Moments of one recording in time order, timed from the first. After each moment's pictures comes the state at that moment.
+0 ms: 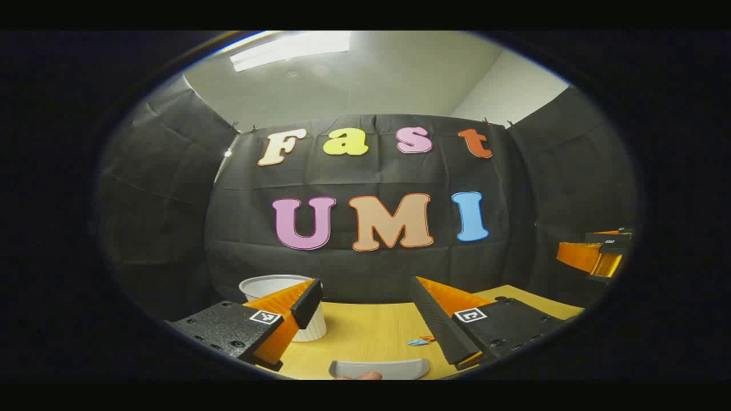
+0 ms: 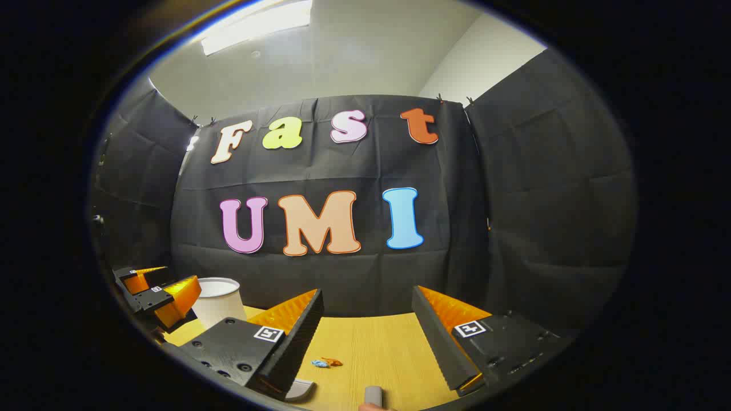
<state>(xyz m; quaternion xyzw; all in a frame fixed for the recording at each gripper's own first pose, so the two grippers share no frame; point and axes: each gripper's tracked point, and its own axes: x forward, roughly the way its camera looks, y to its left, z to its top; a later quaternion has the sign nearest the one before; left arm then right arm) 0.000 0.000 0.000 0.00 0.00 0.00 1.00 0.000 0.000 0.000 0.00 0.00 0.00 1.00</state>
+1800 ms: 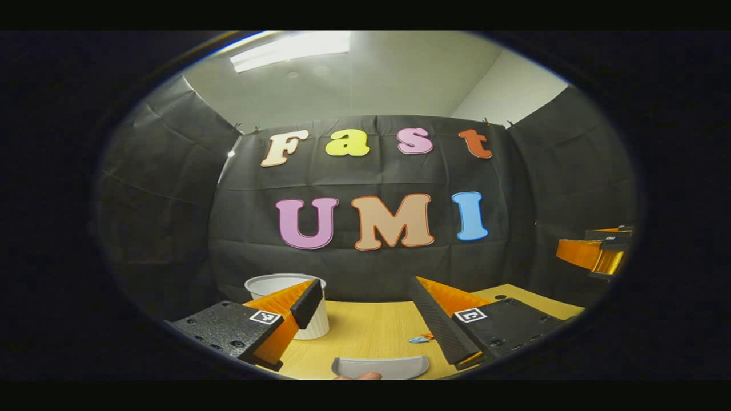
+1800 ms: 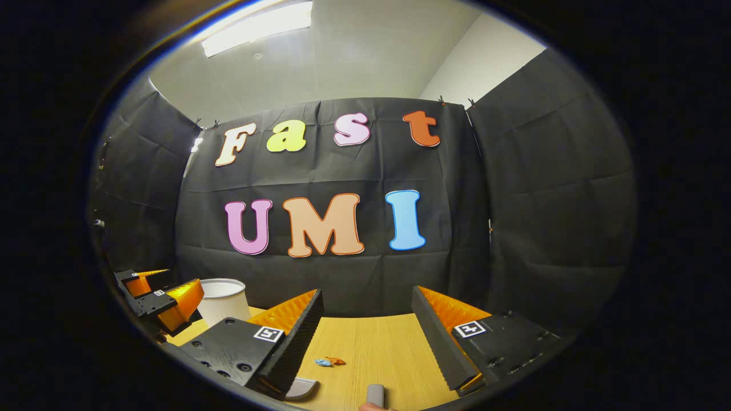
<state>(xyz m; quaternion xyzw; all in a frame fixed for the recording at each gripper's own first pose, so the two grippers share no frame) -0.017 0.004 0.001 0.00 0.00 0.01 1.00 -0.017 0.003 0.007 0.00 0.00 0.01 1.00</state>
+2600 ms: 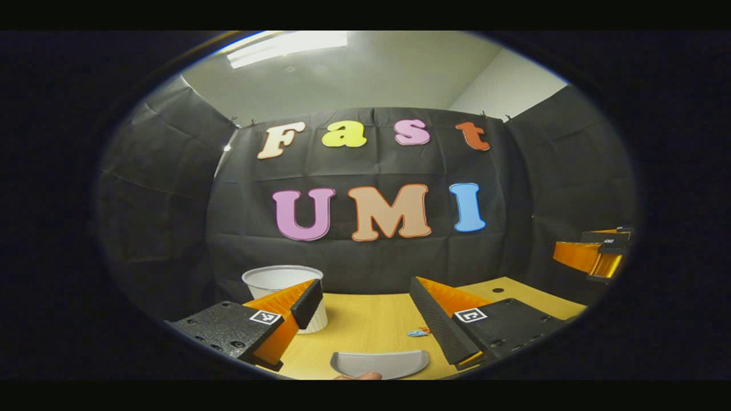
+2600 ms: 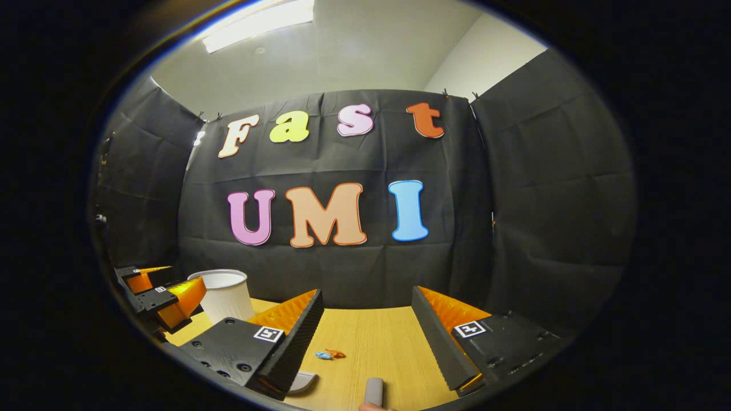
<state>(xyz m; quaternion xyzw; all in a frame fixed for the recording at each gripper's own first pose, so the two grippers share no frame) -0.020 -0.006 -0.031 0.00 0.05 -0.01 1.00 -0.016 0.004 -0.027 -0.01 0.04 0.02 1.00</state>
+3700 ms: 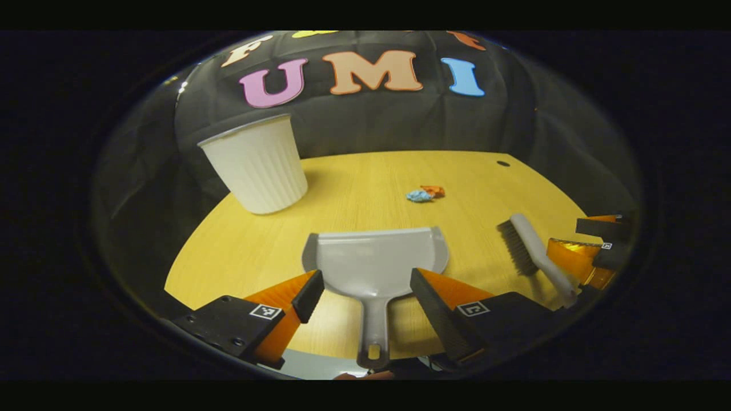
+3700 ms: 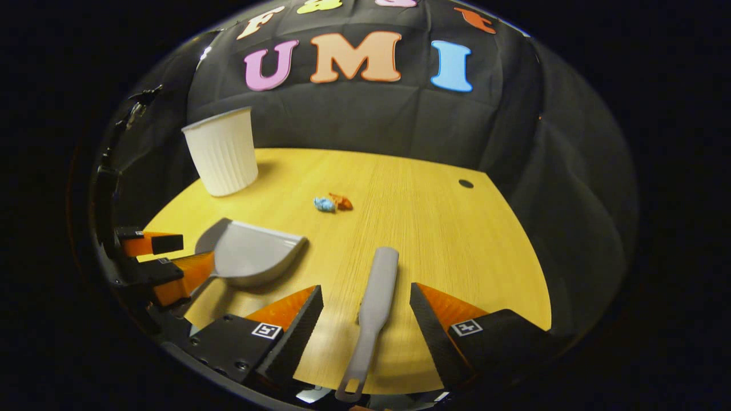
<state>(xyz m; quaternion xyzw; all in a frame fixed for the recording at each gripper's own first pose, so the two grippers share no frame) -0.122 -0.019 -0.298 0.03 0.44 -0.03 0.90 -0.083 -0.008 -0.329 -0.09 0.41 0.06 0.90</state>
